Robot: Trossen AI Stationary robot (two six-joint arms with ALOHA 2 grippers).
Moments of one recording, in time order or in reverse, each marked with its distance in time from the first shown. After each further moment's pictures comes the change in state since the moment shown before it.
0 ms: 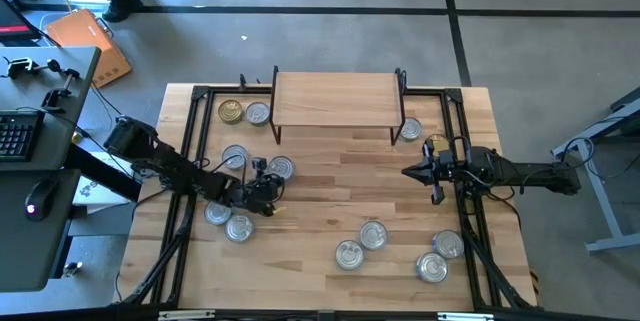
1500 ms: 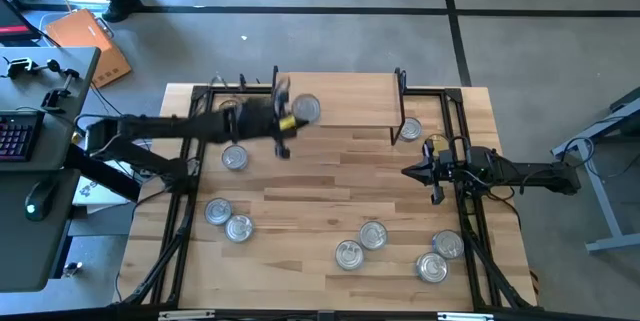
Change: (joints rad) left arm 0.583 -0.234 0.589 -0.424 0.547 0.590; right arm 0.000 0.000 0.000 0.000 0.000 0.000
